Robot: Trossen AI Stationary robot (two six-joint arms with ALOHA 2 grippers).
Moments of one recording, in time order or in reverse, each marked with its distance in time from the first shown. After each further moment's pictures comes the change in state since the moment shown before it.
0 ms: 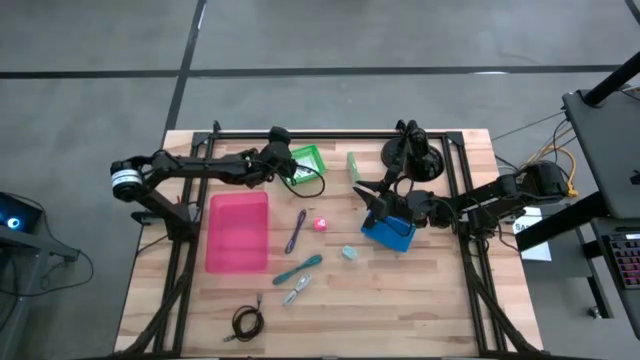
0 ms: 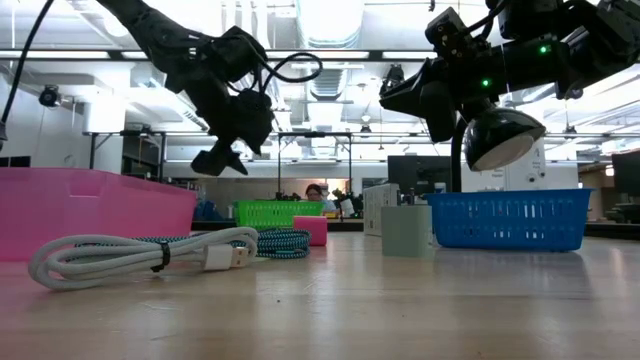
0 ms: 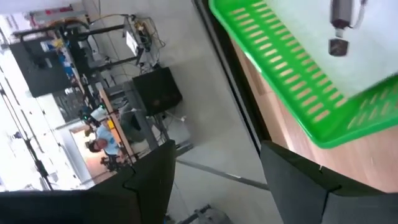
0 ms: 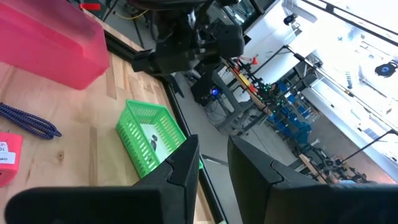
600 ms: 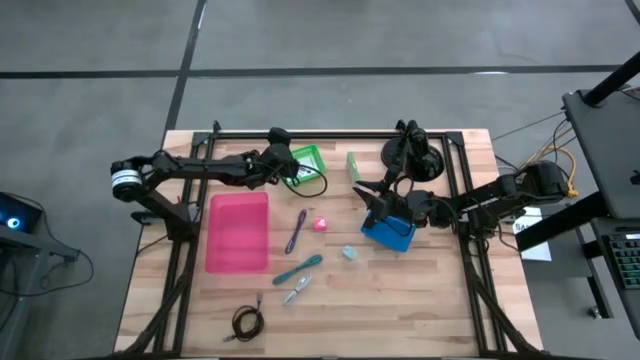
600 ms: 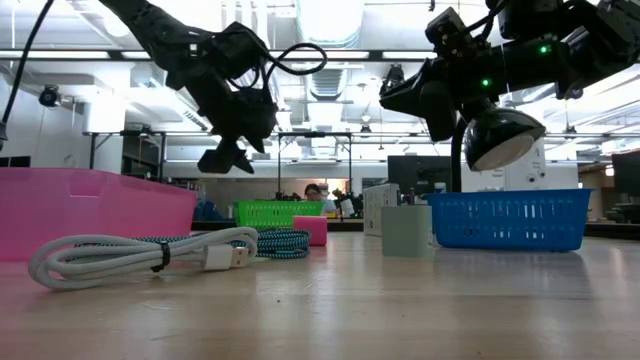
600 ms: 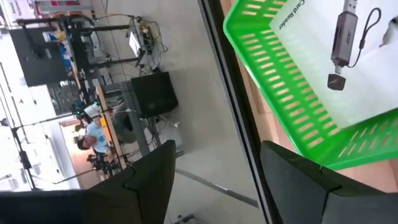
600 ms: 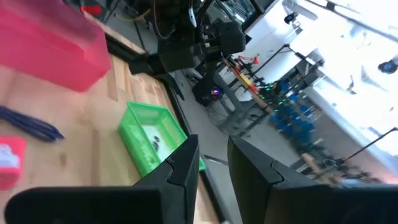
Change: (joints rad) left arm -0.022 0.000 0.007 0.002 0.016 -0.119; right arm 0.000 0.000 0.000 0.000 -0.007 0.023
